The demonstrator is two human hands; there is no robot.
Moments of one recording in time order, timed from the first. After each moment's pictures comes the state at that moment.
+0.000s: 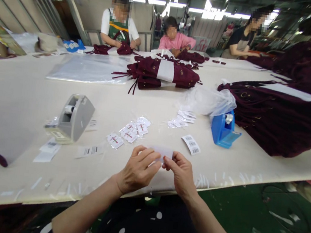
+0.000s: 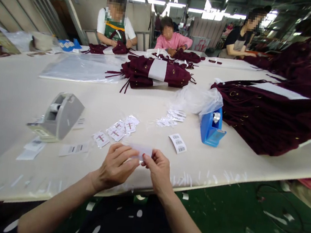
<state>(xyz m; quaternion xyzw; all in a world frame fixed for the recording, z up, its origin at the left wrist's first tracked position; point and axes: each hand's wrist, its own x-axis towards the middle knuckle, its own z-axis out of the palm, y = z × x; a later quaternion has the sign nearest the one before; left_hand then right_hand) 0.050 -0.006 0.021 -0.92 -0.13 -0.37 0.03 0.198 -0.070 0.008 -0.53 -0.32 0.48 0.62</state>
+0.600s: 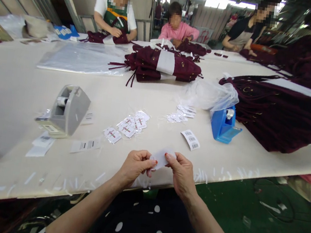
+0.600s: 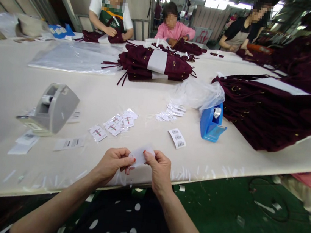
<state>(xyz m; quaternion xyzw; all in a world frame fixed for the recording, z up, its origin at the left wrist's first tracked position) 0.059 -0.018 0.010 -0.51 -0.43 -0.24 -0.70 0.195 -0.077 -0.012 -0.55 -0.22 0.47 0.65</state>
